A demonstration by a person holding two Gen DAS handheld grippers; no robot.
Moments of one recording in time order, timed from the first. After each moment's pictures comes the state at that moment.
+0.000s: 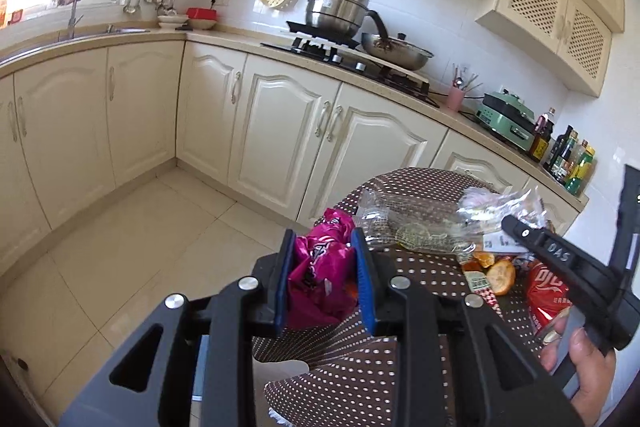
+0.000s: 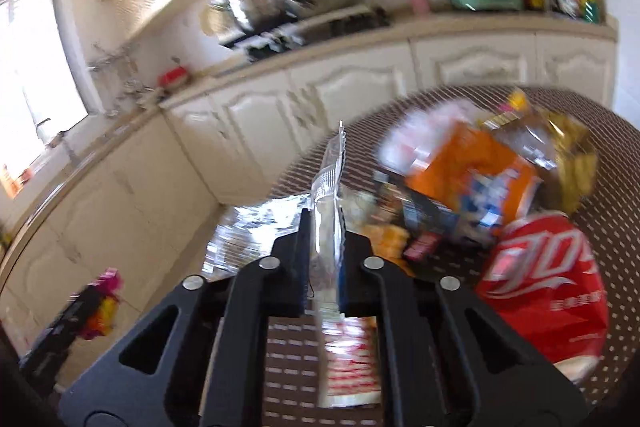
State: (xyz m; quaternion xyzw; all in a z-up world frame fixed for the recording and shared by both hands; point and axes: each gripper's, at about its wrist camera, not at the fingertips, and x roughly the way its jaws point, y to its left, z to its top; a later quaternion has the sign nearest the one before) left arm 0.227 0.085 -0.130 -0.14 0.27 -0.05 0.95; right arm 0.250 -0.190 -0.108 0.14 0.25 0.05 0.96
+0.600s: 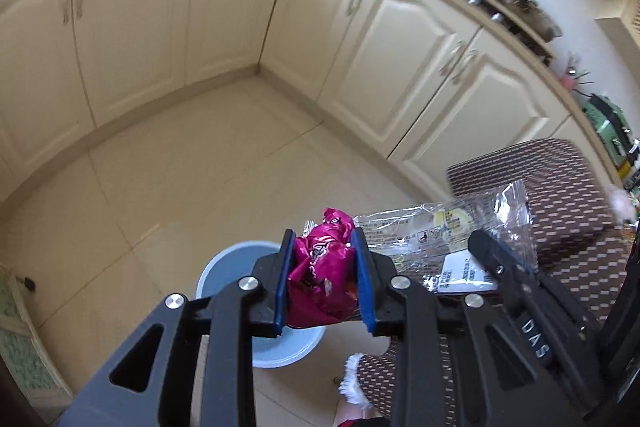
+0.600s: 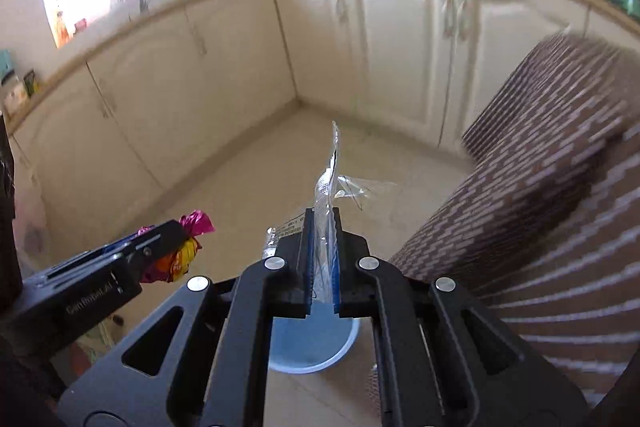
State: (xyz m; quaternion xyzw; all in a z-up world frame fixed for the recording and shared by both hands) left arm 0.291 0.237 -0.290 -0.21 0.41 0.06 0.88; right arm 0.322 0.030 -0.278 0.00 0.39 0.20 0.90
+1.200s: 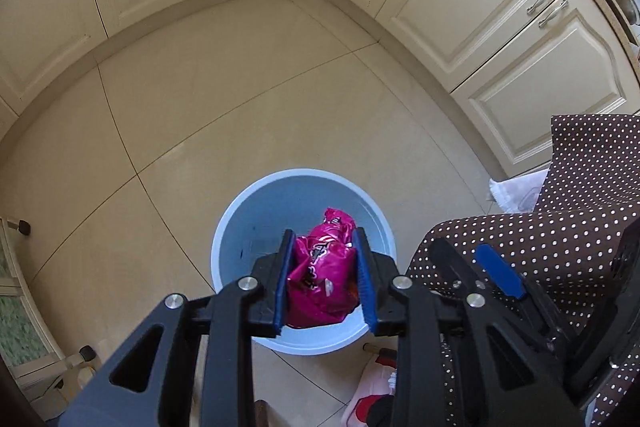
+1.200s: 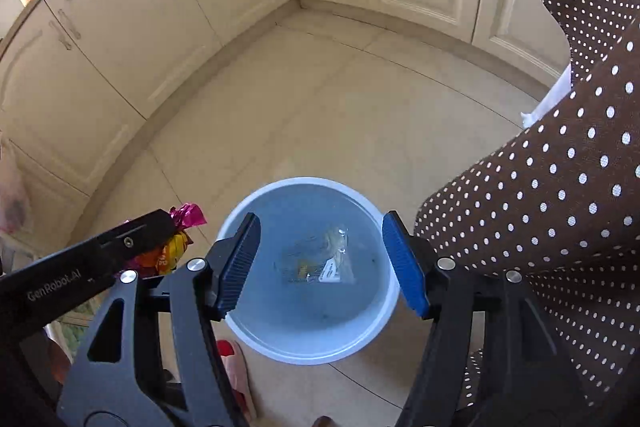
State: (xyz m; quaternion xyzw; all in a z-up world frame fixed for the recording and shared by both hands) left arm 0.333 0.271 -0.434 -0.25 0.53 0.10 0.80; right arm 0.380 0.075 -0.428 0.00 0.51 0.20 0.84
